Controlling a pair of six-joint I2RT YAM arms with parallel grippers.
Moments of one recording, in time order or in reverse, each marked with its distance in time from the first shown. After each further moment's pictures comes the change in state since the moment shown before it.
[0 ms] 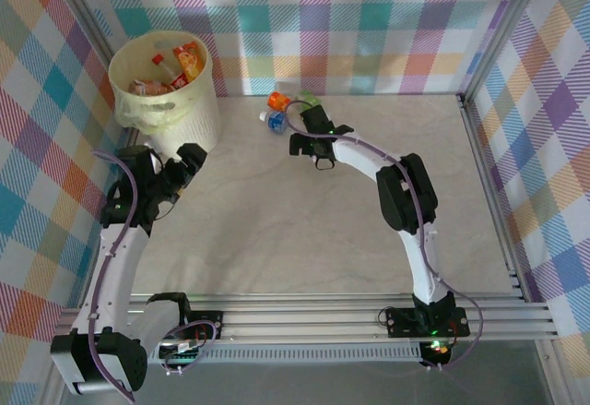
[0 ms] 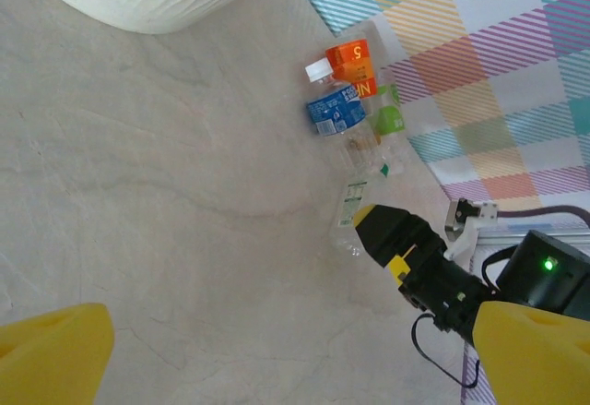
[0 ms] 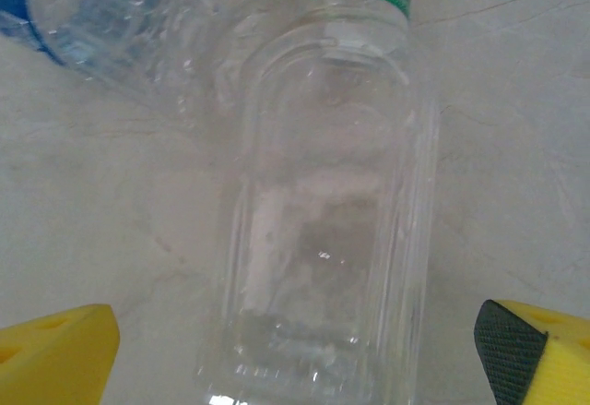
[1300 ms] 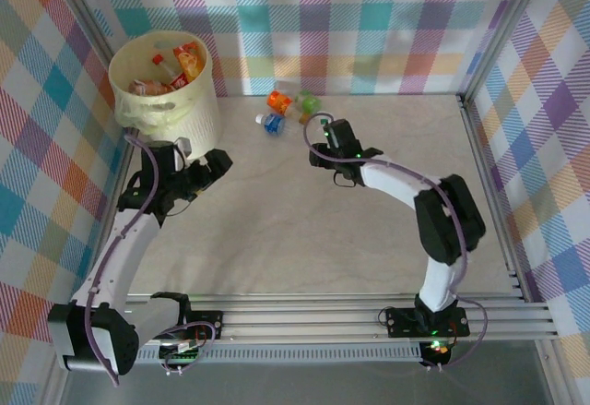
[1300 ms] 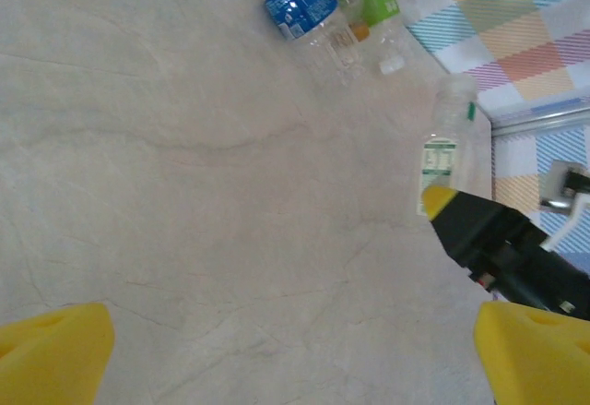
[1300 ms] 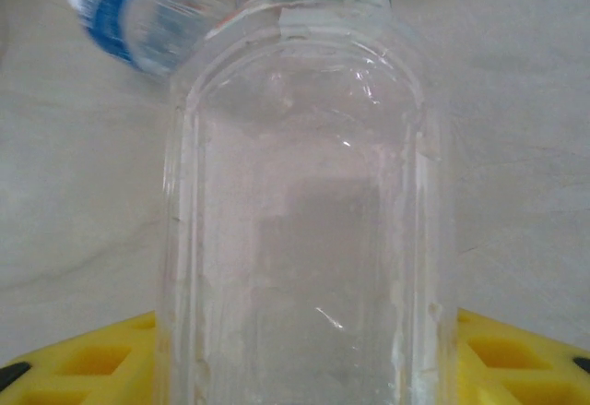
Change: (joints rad) left arm -0.148 0.122 0.017 0.024 0.060 0.136; right arm -0.001 -0.462 -0.565 0.314 -0.062 -0.058
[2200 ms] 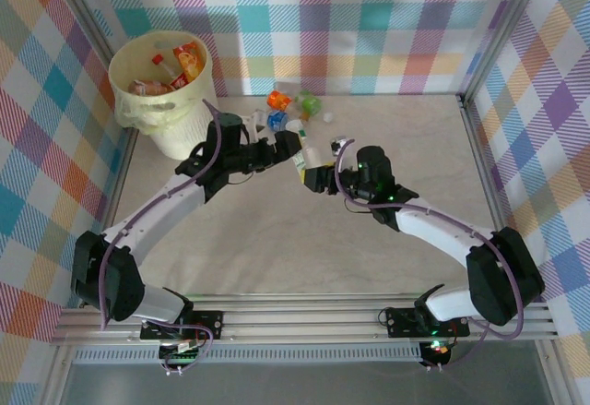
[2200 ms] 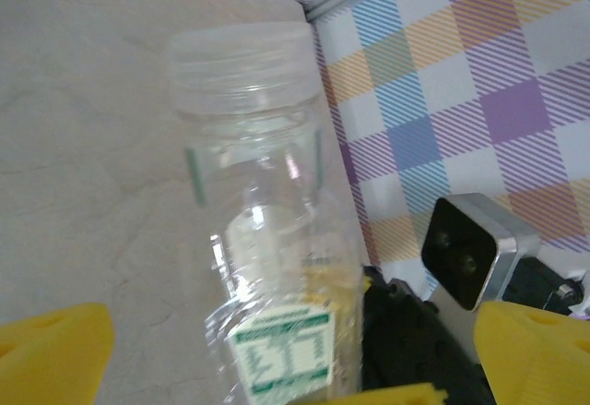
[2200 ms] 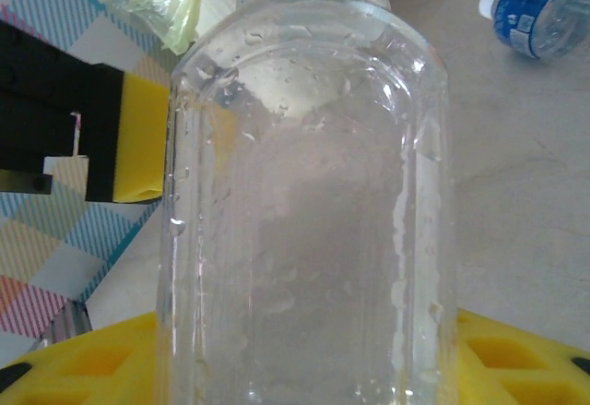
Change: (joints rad) left arm -0.398 0.334 0.235 0.331 0.094 -0.094; right arm 0.032 -0.421 -0.449 0.426 -0.520 0.055
